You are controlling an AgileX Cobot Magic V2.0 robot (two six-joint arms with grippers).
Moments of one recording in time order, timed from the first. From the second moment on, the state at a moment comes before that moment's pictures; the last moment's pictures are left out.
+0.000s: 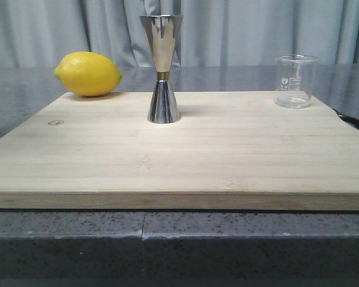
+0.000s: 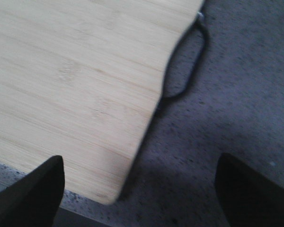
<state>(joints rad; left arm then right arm) -0.34 1.28 -1.36 -0.08 1.18 0.27 0.25 0.91 -0.80 0.06 0.90 -0.08</state>
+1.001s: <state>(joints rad) -0.34 0.62 -0.73 0.02 0.69 -0.04 0.04 0.49 -0.78 0.02 0.90 -0.06</state>
